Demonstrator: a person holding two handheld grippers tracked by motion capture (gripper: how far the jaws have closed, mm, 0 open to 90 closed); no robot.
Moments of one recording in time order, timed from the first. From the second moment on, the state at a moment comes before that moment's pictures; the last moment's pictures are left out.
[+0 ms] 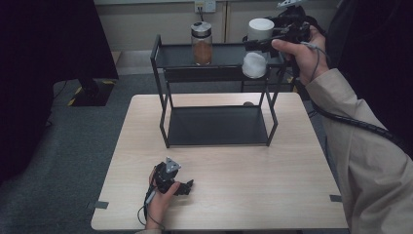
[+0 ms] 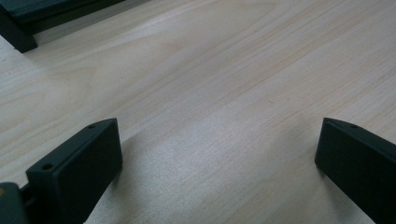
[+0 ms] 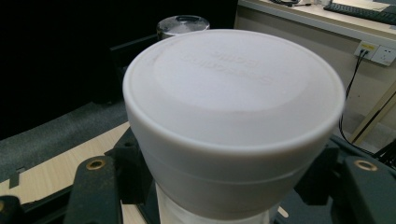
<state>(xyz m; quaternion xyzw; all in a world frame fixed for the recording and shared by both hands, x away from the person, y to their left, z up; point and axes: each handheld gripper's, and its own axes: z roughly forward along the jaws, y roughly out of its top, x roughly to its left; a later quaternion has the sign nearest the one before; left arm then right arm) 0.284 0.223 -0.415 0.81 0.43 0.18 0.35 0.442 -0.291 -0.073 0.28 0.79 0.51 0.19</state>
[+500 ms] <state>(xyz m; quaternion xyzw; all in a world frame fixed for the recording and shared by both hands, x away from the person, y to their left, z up) 0.284 0.223 -0.415 0.81 0.43 0.18 0.35 0.460 -0.277 -0.066 0.30 0.78 0.50 0.21</state>
